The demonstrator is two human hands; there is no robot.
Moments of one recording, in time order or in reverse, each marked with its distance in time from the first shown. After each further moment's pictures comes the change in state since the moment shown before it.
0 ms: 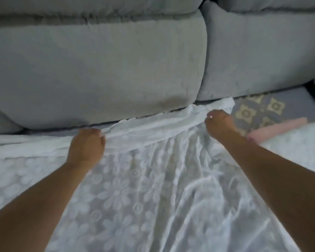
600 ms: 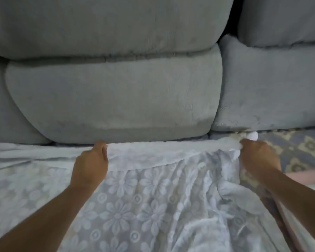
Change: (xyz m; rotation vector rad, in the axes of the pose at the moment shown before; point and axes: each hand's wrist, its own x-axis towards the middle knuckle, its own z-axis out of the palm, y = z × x) left_hand -0.008 0.044 -0.059 -0.106 0.127 -0.271; right_hand 0.052 0.057 -0.045 -0.239 0.115 -0.168
